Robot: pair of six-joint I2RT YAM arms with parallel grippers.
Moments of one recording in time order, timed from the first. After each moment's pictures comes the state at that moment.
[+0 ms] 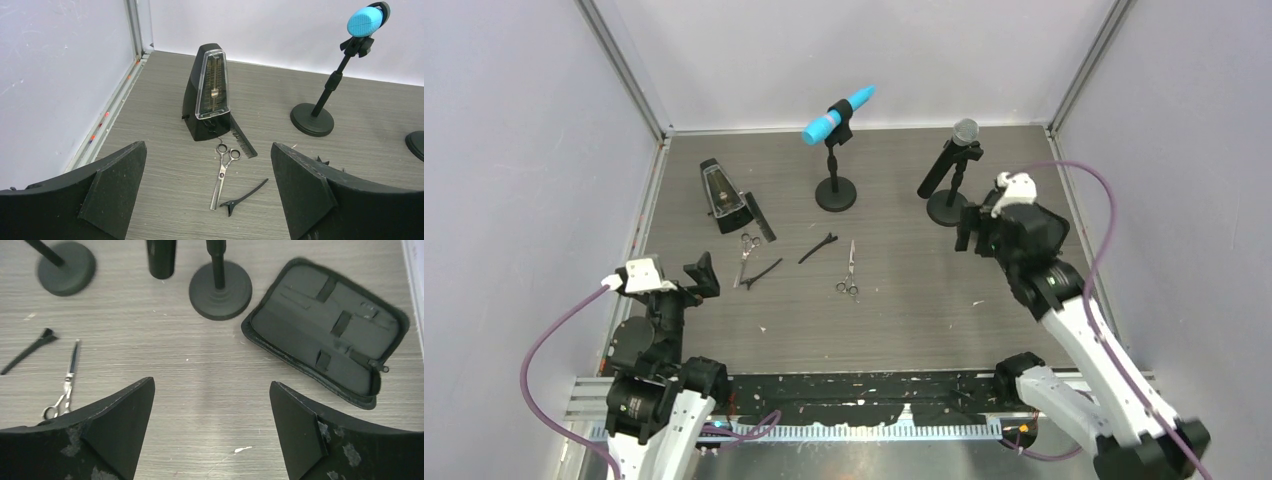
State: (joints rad) left arm -0.22 0.08 0.61 -0.47 -0.33 -0.08; right arm 0.35 0.76 0.79 -0.46 0.29 0.21
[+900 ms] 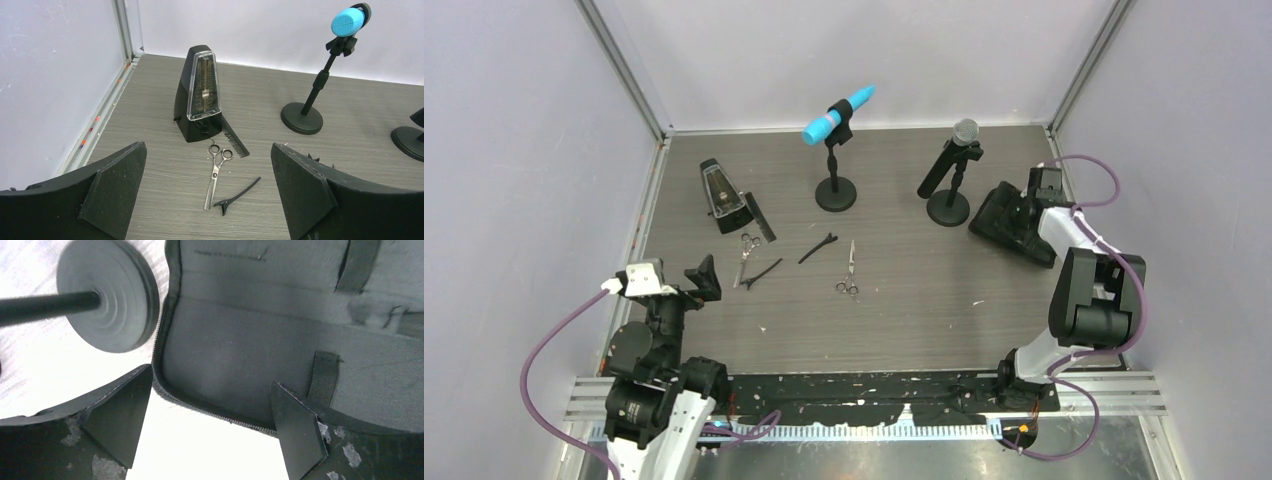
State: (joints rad) left arm -0.22 0.05 0.61 -0.48 -0.29 -0.08; right arm -0.18 1.59 1.02 -0.37 -0.12 0.42
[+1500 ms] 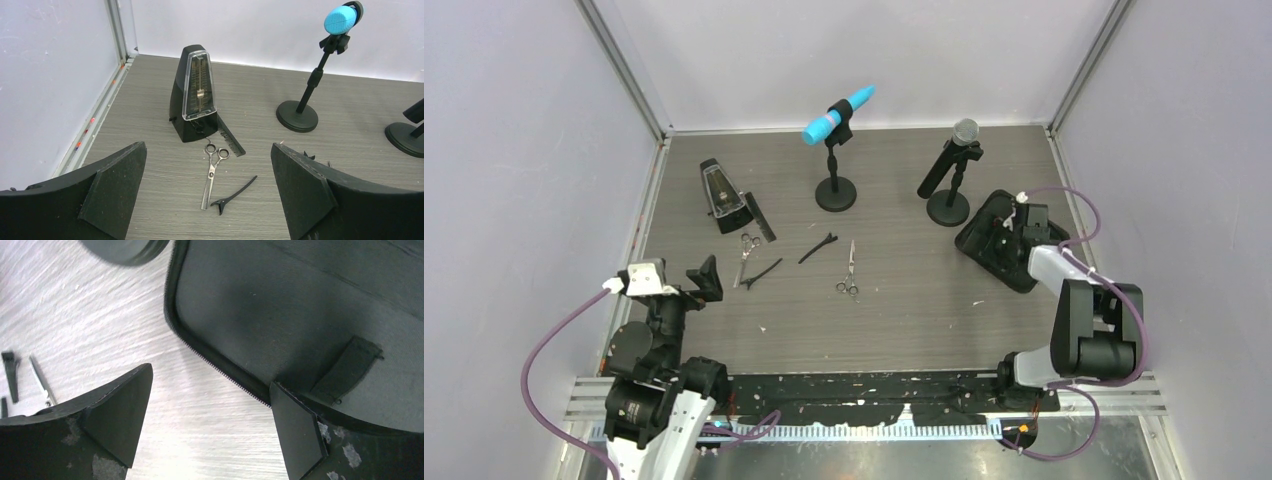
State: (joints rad) left arm -0.23 0.05 0.61 -0.48 -0.27 -0.08; right arm -0.13 1.44 0.69 -0.18 -0.26 0.42
